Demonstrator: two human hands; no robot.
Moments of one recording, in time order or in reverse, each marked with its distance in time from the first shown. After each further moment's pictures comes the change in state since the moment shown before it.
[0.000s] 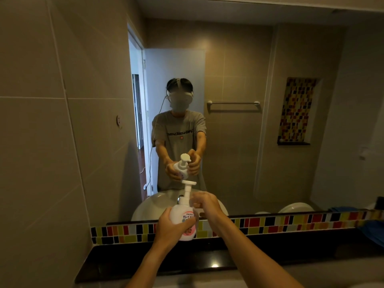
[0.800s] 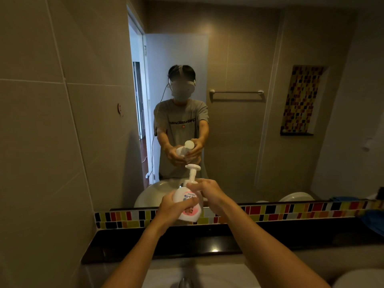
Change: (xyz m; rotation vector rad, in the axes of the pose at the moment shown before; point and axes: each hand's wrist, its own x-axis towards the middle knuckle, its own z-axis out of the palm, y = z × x) left_hand 0.013 0.014 -0.012 -0.073 -0.182 -0.069; right_hand 0.005 -0.005 -0.004 -0.035 -0.151 0.053
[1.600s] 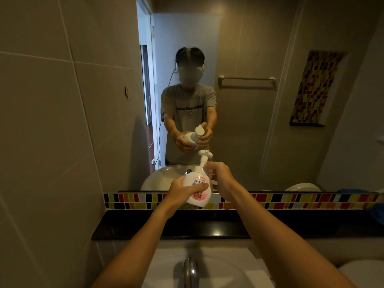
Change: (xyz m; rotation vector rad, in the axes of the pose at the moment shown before) left_hand -0.003 0.003 0.002 -0.037 -0.089 -0.042; right_hand 0.011 0.005 -0.007 0.117 0.070 0.007
